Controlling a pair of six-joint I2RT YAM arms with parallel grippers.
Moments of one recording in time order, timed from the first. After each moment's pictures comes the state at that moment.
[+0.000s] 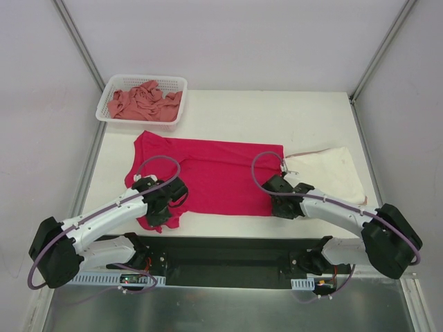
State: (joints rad) left arm -0.78 1.08 0.71 -1.25 -0.37 -1.24; right arm 0.78 1.26 0.60 -0.67 0.36 0.91
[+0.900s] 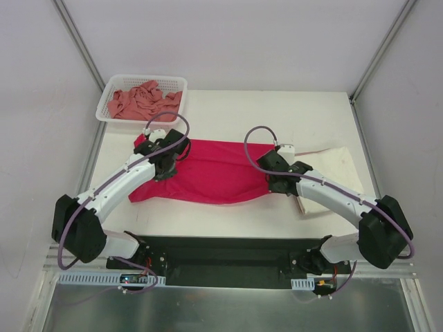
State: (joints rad) left arm -0.54 1.32 1.07 -1.05 -0.53 -0.84; right arm 0.74 1.34 0.88 -0.71 0.49 0.73
